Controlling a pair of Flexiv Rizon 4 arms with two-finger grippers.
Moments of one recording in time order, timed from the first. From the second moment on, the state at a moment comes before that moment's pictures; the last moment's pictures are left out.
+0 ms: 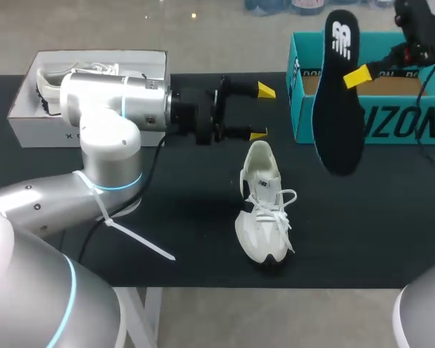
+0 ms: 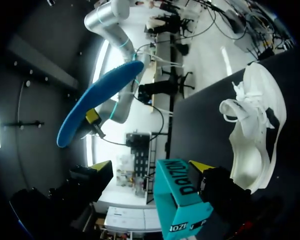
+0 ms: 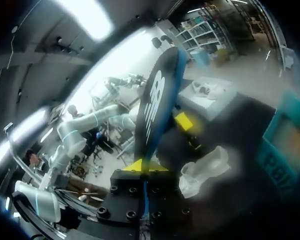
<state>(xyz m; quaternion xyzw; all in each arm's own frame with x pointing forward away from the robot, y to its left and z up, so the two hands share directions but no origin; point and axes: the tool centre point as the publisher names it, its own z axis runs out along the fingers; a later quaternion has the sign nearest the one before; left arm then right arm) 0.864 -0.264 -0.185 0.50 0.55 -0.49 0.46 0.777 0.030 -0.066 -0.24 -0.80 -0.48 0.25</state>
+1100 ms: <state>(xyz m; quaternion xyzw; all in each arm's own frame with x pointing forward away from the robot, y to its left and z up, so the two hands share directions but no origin) 0.855 -0.264 -0.169 0.52 0.51 -0.49 0.48 0.839 0.051 -0.131 -0.31 -0.78 -0.39 0.37</state>
